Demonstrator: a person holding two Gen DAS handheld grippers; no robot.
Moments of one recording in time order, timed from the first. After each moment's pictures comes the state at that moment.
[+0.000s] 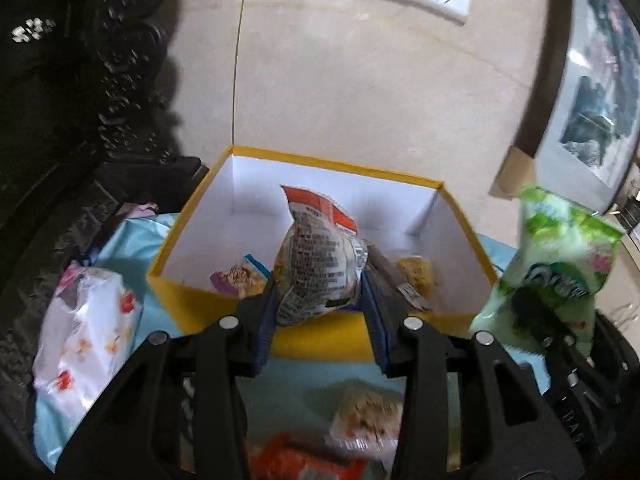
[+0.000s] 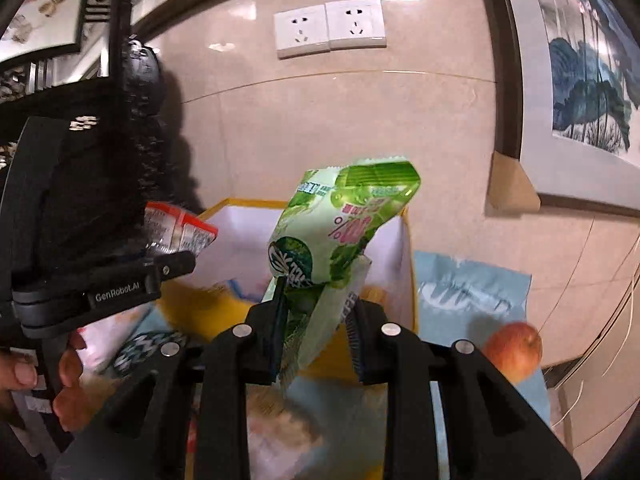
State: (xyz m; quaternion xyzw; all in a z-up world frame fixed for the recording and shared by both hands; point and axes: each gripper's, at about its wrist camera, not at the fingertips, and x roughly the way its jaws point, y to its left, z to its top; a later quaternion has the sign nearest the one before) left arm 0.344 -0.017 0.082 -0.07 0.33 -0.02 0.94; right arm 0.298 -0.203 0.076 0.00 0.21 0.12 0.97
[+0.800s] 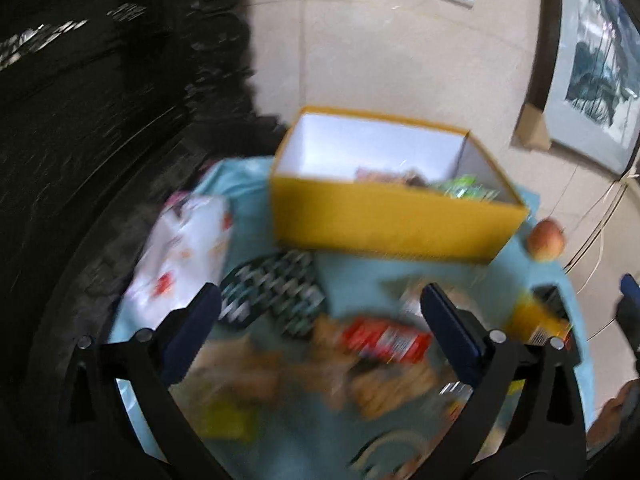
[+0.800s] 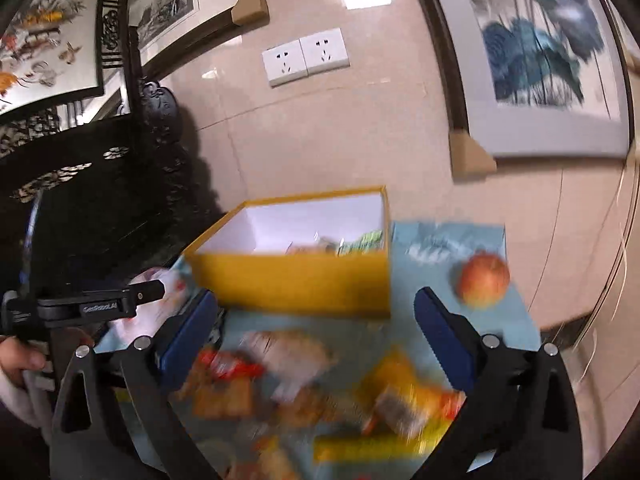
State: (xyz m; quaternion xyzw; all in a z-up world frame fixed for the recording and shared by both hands) left arm 0.204 0.022 0.083 -0.03 0.37 0.05 0.93; right arm 0.145 -0.256 0.073 0.10 0.23 0.16 0.95
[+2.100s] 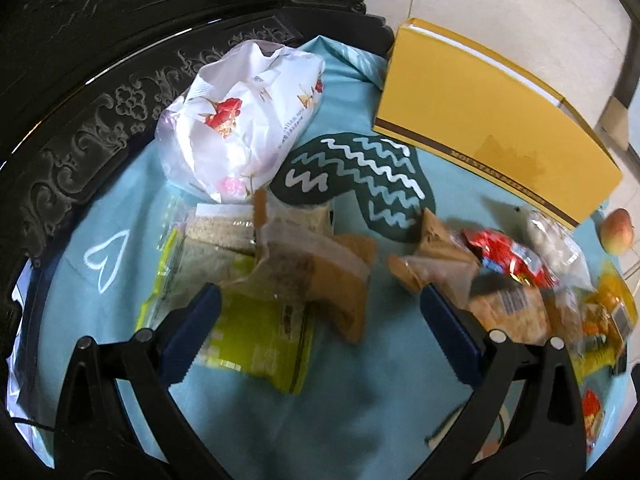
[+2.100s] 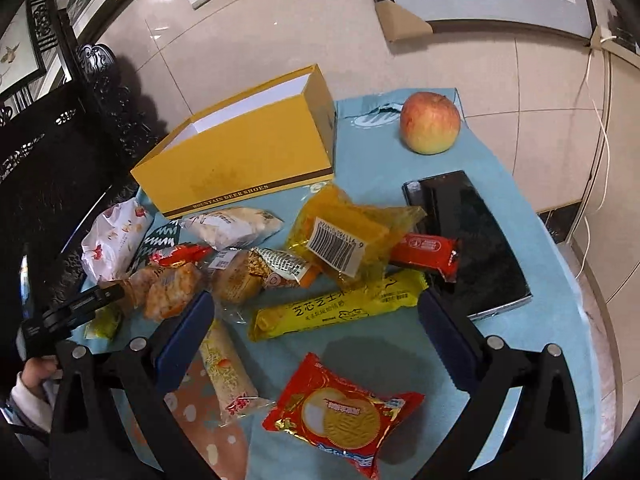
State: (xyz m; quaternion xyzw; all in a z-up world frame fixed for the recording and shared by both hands) left arm 0.189 0.069 -0.030 -0.11 0.43 0.16 0.88; right arm 0.136 -0.289 -0.015 0.14 0.37 0.11 0.91
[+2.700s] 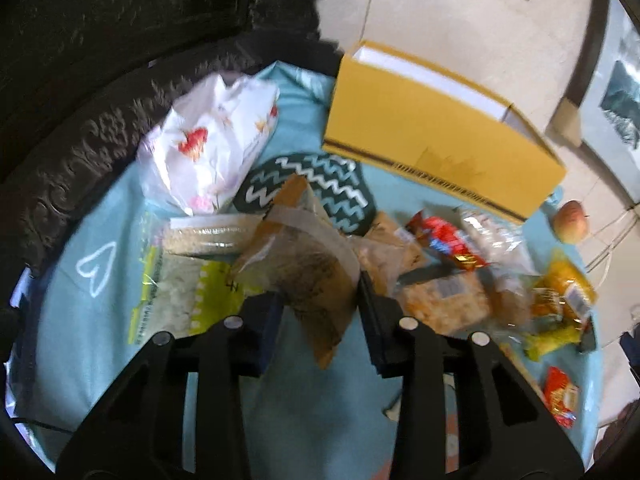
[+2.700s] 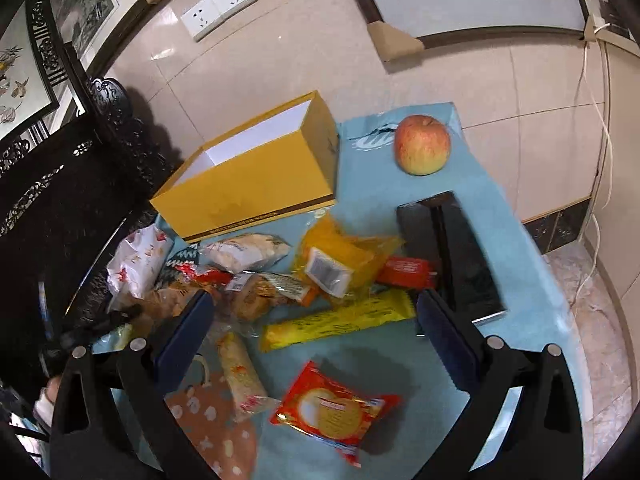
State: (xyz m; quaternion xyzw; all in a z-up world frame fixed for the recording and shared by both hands) left arm 0.156 0.050 0.003 -0.11 0.39 0.08 0.91; right arm 0.125 -0.330 0.008 0.16 0.35 0.12 0.92
